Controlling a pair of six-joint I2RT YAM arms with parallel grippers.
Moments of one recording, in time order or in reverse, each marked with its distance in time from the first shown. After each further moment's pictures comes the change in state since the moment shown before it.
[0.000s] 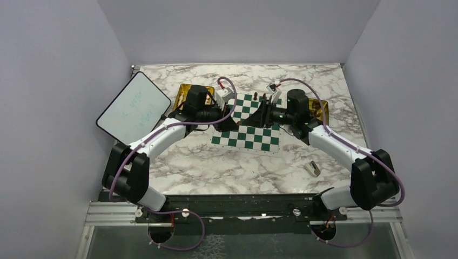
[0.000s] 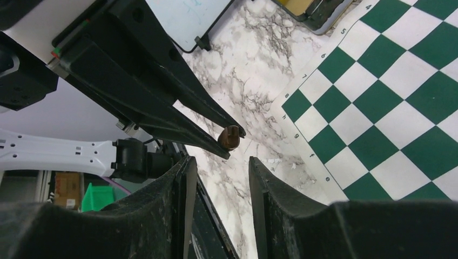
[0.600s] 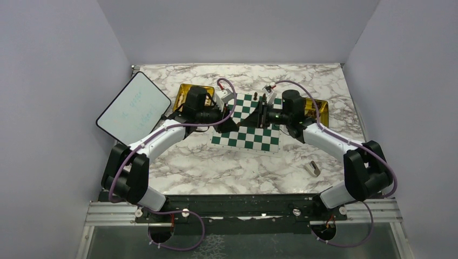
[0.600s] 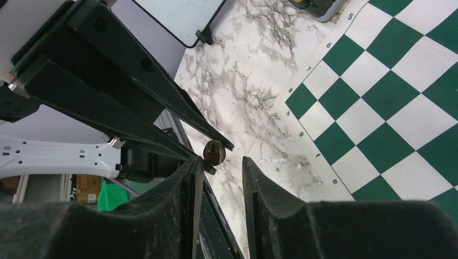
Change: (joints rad) left arm 0.000 -0.008 -0.026 0.043 0.020 -0.010; right arm 0.013 0.091 0.002 0.054 -0.035 0.053
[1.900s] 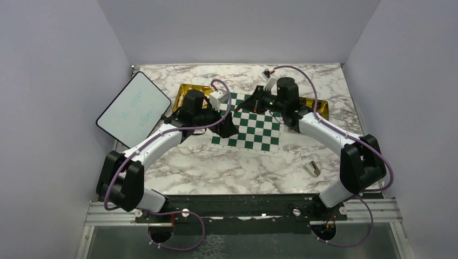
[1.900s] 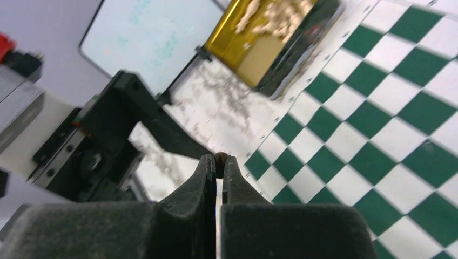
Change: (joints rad) left arm 0.000 -0.058 -0.050 -0.021 -0.175 -0.055; right arm 0.024 0.070 0.181 -0.056 0.220 -0.073
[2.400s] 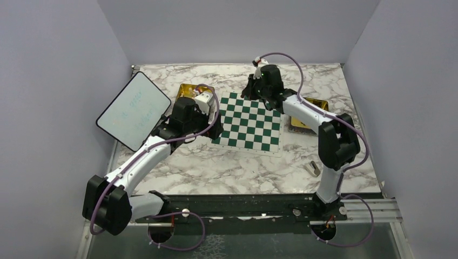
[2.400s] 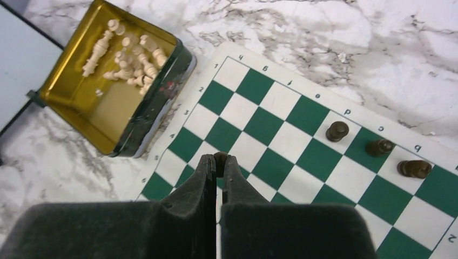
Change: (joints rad) left arm 0.000 -0.235 -0.086 -0.156 -0.410 0.006; right arm 0.008 0.300 0.356 -0.202 0.391 -0.317
